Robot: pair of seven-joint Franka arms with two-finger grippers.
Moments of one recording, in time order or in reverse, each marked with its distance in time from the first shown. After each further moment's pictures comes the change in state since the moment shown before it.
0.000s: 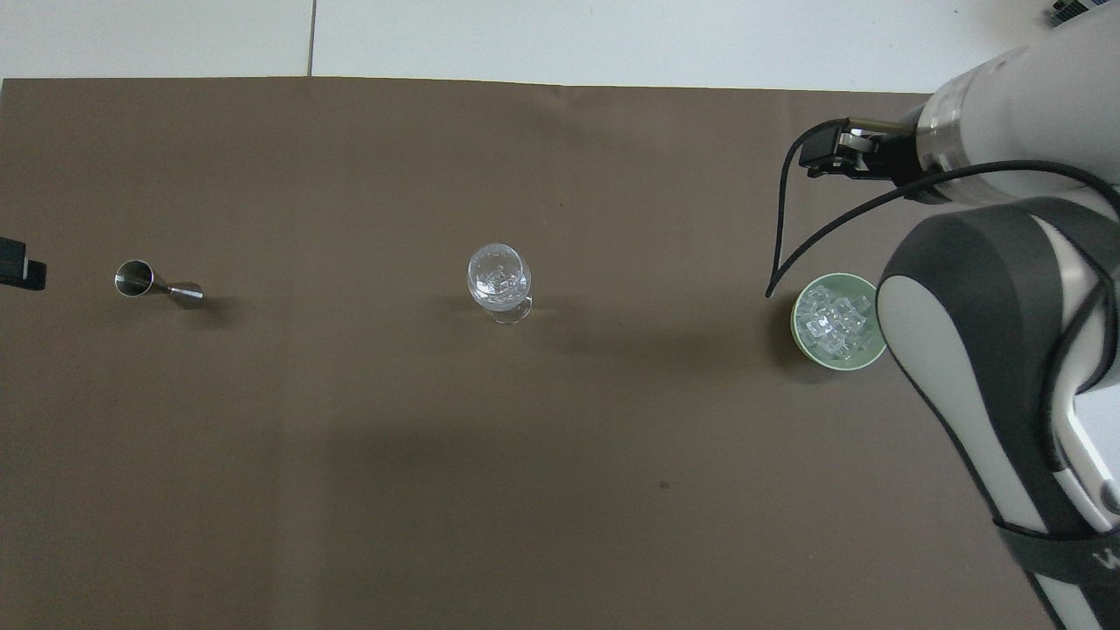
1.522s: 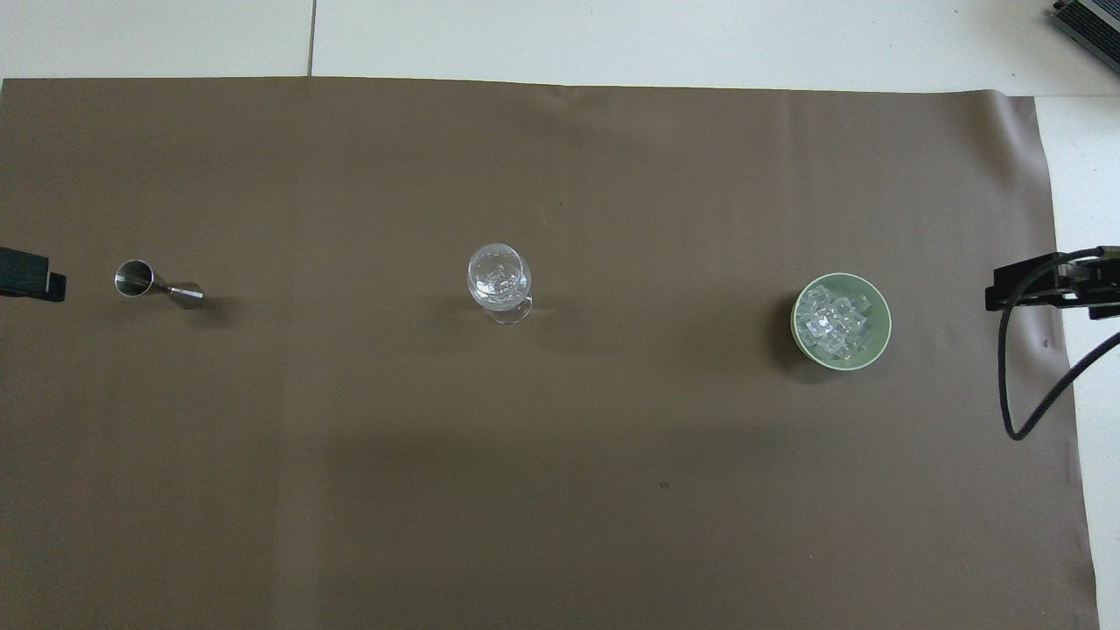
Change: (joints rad) left arm -0.003 -0.022 -0.015 -0.015 0.012 0.043 0.000; right arm -0.010 -0.114 -0.124 -0.127 0.028 -0.074 -0.122
